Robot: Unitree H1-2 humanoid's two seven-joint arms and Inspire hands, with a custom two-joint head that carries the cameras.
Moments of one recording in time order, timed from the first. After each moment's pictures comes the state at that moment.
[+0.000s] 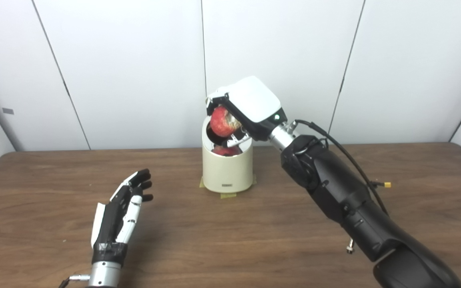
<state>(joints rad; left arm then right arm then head) -0.07 0.10 0.05 0.00 0.03 -0.21 0.00 -0.86 -0.21 0.43 0.44 -1.04 -0.18 -0.25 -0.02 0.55</state>
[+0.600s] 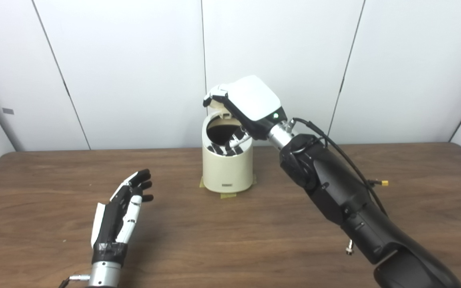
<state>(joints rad) -0.07 0.10 0.05 0.00 0.03 -0.21 0.00 -0.85 -0.21 0.43 0.38 -1.04 -0.12 -0.16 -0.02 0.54</state>
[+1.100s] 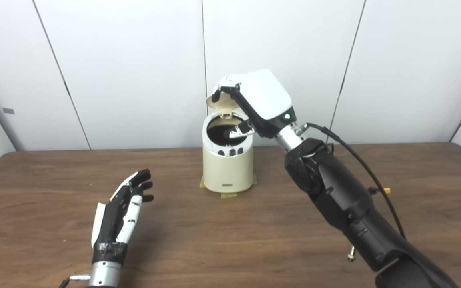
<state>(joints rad) -0.07 0.10 0.05 0.00 0.03 -0.21 0.00 -0.78 -0.19 0.36 0.34 -1.00 -0.17 -0.42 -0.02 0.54</state>
